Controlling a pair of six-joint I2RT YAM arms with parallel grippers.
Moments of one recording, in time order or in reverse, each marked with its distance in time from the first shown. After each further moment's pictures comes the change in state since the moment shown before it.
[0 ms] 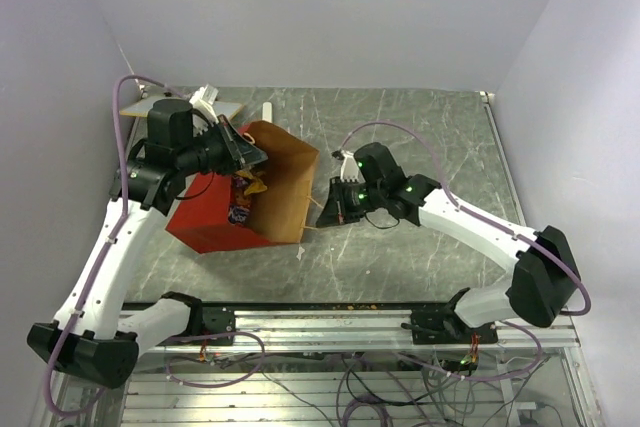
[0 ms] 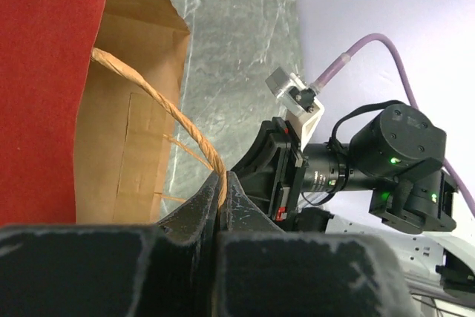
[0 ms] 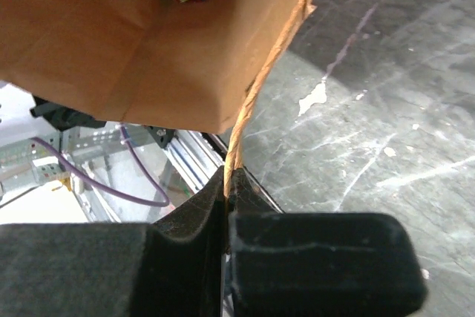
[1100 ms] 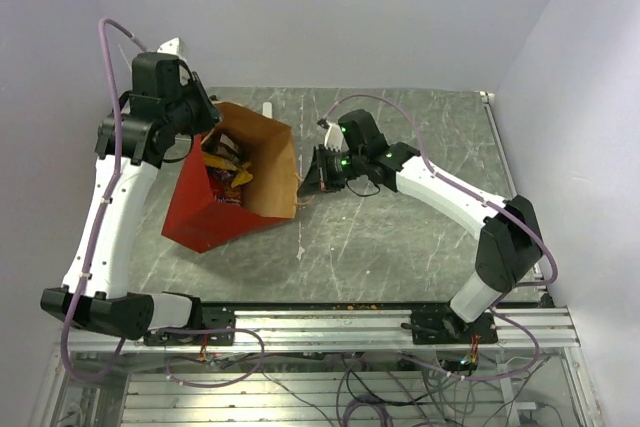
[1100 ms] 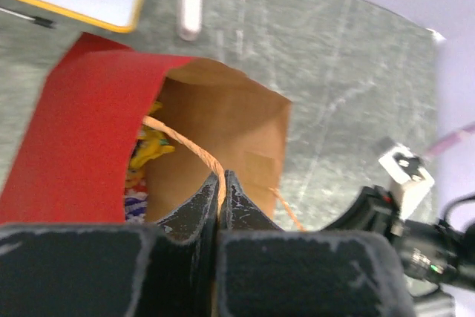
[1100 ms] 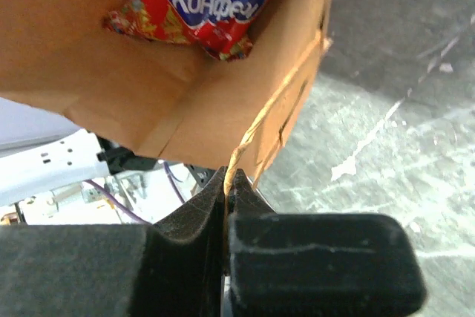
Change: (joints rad) left arm 0.075 0.261 0.494 -0.341 -0.466 0.262; right arm -0.031 0.247 0.332 -0.003 -0.079 0.058
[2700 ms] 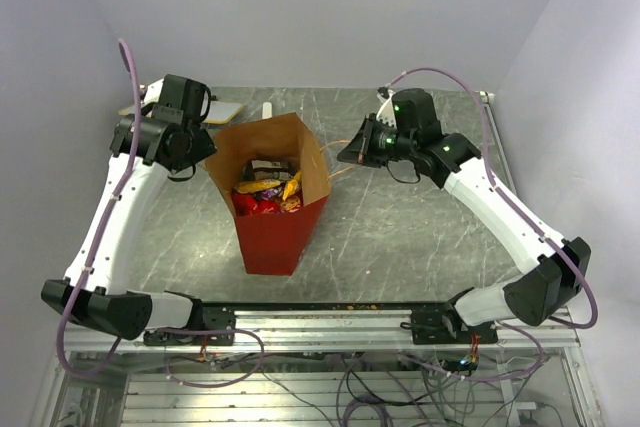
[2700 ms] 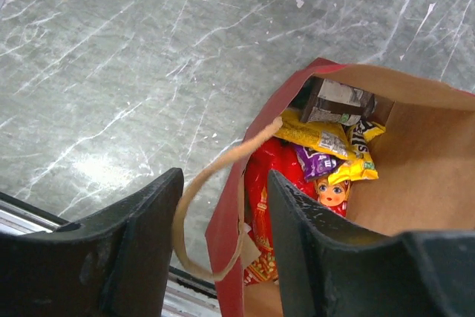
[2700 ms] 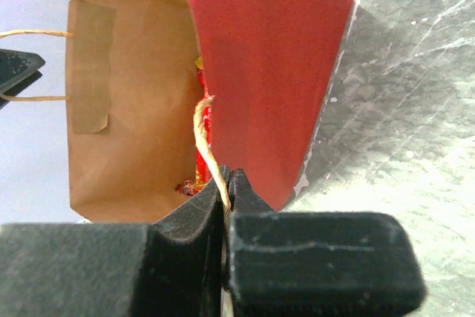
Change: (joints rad) left arm -0.086 -0.029 -0.093 -0.316 -0.396 -0.245; right arm -0.144 -0.259 0.036 -0.188 0.258 0.055
